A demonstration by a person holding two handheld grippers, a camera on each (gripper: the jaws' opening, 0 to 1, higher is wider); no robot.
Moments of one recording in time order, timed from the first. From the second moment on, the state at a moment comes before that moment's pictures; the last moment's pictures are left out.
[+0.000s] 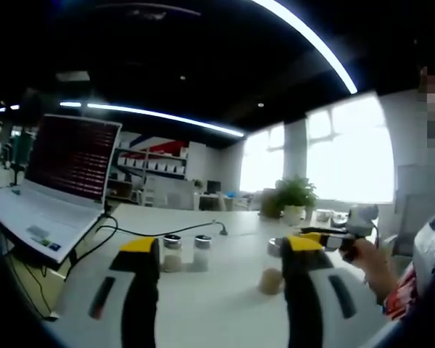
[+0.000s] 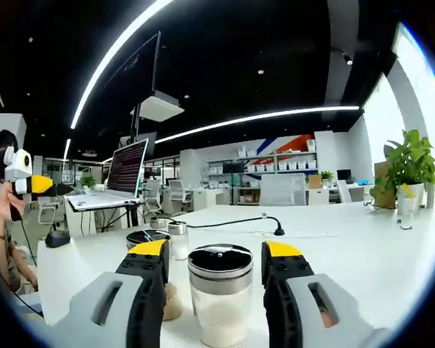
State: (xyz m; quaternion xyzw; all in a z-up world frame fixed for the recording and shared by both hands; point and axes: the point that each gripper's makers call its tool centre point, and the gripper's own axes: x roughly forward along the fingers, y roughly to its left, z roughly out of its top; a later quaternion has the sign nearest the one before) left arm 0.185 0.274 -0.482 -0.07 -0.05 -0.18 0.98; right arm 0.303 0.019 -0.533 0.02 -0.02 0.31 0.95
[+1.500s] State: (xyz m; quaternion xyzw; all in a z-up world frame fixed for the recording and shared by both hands) left arm 0.189 0.270 -0.489 -0.07 -0.03 -0.19 0.98; right arm 0.309 0.016 -0.535 -0.03 -0.07 0.28 0.96
